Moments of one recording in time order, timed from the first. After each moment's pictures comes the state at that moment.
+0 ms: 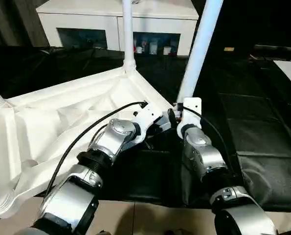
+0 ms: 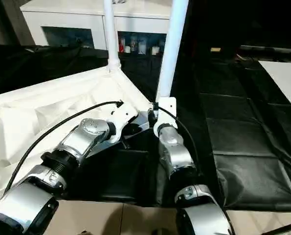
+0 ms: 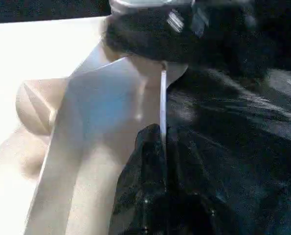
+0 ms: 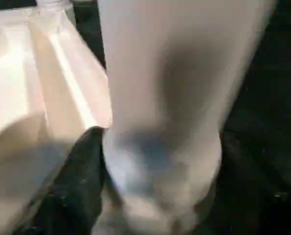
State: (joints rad) left arm -0.79 0.12 -0.30 0.80 0.07 0.26 -0.64; right arm -0.62 0.03 0.00 0.79 0.07 0.06 -0.08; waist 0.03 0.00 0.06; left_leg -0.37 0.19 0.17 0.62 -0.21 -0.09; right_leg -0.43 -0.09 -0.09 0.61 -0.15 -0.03
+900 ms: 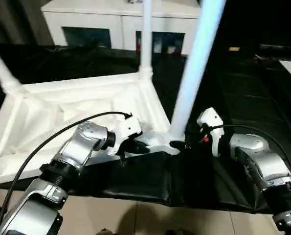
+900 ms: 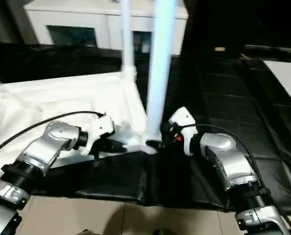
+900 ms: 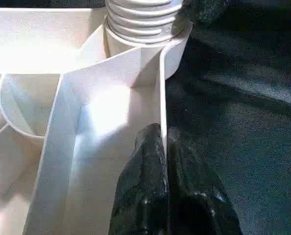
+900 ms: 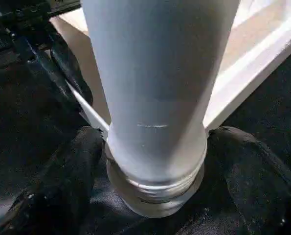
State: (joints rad) left arm -0.62 0.37 -0.37 0.51 -0.01 0.22 -1.15; right arm -0.43 -0.49 0.21 0.29 0.23 0.31 0.95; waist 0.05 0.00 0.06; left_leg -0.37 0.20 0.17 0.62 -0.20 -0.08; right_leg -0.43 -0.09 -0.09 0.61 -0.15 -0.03
